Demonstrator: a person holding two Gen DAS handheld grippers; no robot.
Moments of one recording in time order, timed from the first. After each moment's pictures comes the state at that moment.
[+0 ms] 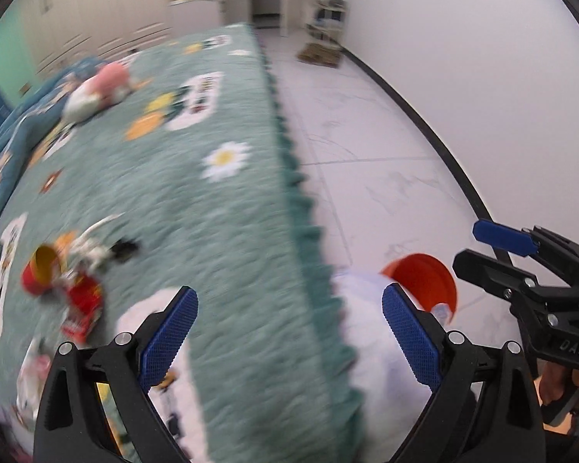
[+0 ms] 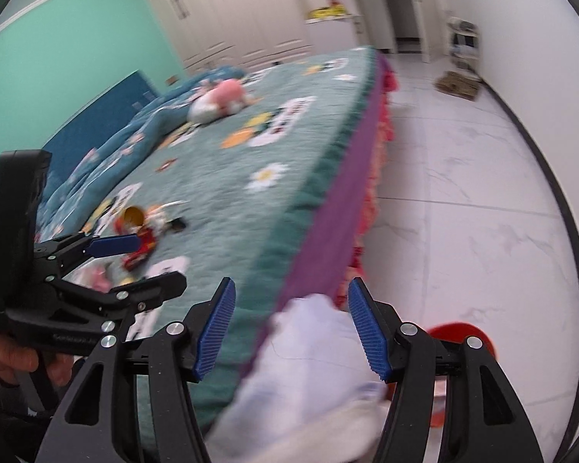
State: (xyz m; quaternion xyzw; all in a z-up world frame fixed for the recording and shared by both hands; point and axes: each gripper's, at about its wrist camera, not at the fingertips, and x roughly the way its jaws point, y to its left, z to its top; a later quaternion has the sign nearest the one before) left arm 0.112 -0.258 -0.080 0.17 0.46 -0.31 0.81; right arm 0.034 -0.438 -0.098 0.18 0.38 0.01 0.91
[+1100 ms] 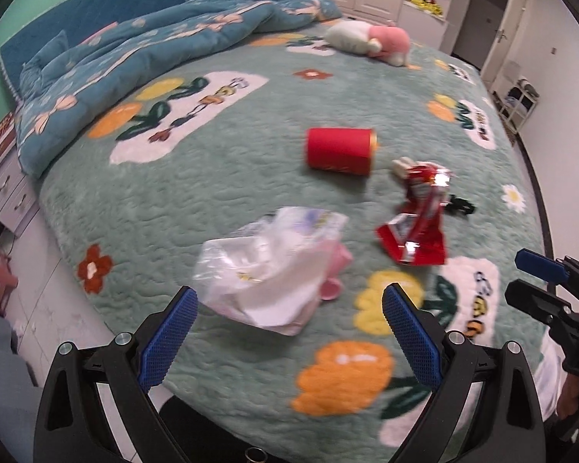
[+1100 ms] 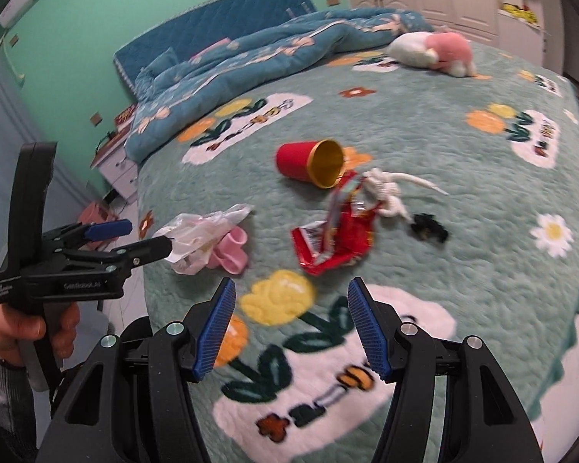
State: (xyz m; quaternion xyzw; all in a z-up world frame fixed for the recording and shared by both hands) left arm 0.186 0.051 -0.096 0.00 0.51 -0.03 0.86; right arm 0.203 -0.166 -0.113 0.04 0.45 0.26 0.85
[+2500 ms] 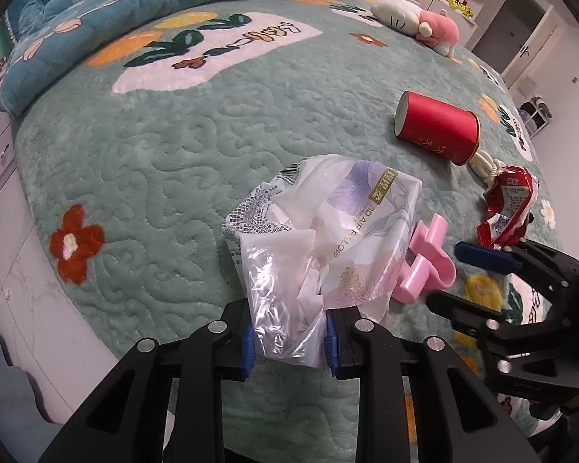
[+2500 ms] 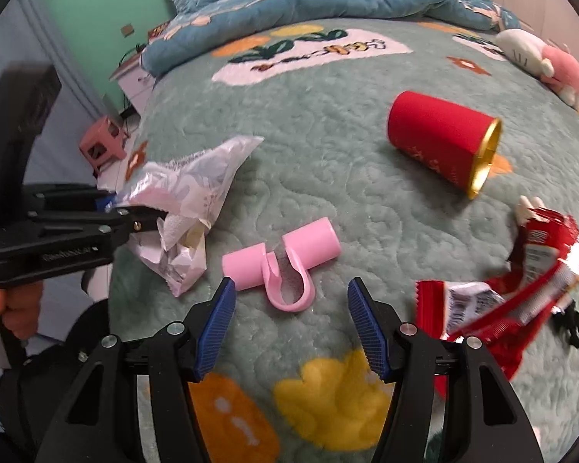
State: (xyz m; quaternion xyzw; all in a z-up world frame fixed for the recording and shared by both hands) left arm 0.224 0.133 -0.165 -0.07 0.56 -0.04 0.83; right arm 0.275 -0.026 -0.201 -0.10 0.50 0.32 0.80
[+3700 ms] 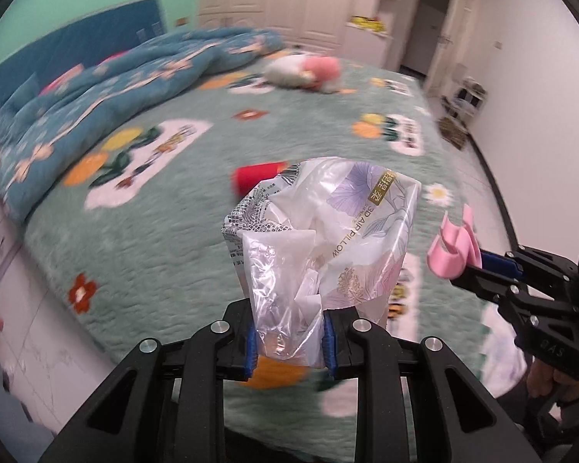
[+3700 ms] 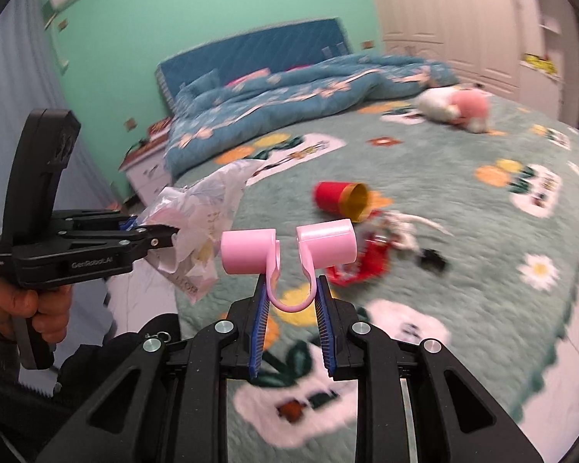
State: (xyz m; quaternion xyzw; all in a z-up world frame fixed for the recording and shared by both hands) left arm 0.126 -0.008 -0.031 0.03 0.45 -0.14 0.88; right arm 0.117 -0.207 -0.058 0.03 0.35 0.26 0.90
